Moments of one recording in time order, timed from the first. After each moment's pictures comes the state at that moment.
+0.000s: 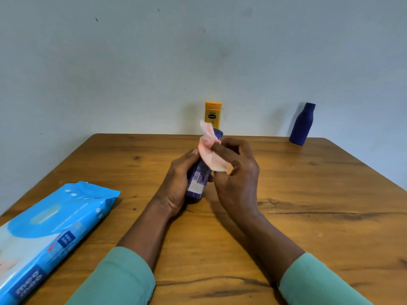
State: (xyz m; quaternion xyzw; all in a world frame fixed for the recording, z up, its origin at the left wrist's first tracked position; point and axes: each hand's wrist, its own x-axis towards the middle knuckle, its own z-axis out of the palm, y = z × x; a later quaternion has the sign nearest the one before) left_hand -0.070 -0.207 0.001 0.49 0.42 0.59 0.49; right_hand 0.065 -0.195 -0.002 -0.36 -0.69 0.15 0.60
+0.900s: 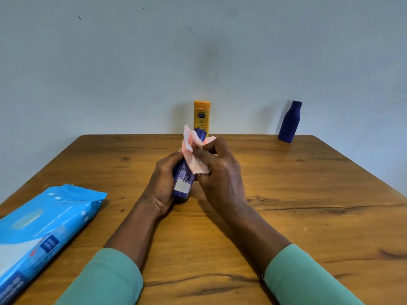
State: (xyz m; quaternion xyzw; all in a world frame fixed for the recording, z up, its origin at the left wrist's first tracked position) left_hand -0.067 -0.209 0.004 0.45 0.45 0.60 0.48; right_hand 0.066 -0.183 -0.008 -0.35 -0.77 0.01 0.53
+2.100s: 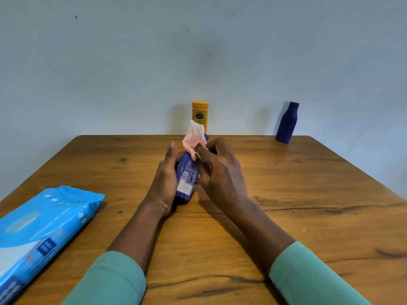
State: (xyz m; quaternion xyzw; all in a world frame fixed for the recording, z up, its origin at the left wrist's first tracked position) left_hand -0.064 -0.201 -0.002 0.45 0.49 0.59 0.46; right_hand 0.075 -0.171 -0.006 -0.39 -0.80 -0.01 0.45
